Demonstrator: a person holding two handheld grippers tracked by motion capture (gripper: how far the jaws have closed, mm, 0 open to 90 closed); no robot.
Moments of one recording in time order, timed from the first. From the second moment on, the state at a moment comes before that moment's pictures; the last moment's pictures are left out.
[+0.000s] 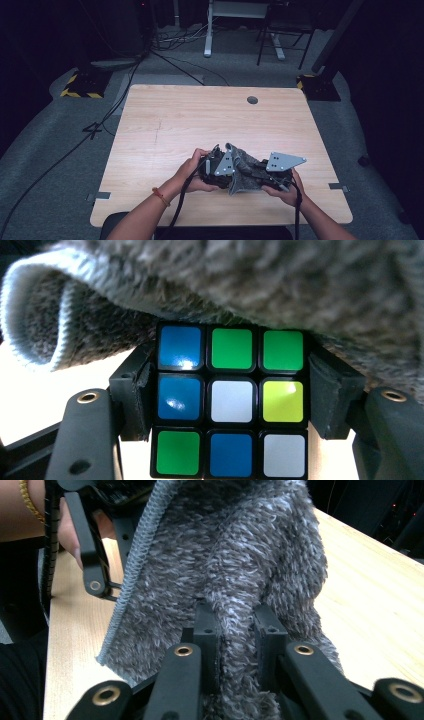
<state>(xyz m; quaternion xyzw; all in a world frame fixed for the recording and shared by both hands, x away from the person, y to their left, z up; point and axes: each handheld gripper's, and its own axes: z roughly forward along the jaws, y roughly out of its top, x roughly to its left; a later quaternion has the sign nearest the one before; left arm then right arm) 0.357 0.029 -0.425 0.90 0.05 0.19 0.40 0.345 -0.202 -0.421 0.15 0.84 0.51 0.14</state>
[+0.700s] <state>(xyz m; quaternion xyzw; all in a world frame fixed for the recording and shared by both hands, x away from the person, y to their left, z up) 0.357 0.047 -0.410 0.86 0.05 0.16 0.48 0.361 -0.214 -0.449 0.19 0.83 0.52 0.09</state>
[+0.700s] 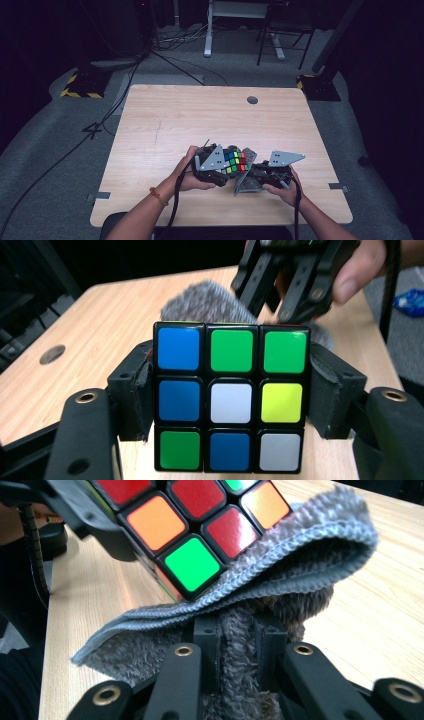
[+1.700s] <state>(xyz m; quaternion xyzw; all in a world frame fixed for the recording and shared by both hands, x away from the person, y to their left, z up) 0.366 0.042 -0.423 0.88 0.07 0.14 0.44 0.356 -0.218 -0.439 0.17 0.83 0.51 0.13</state>
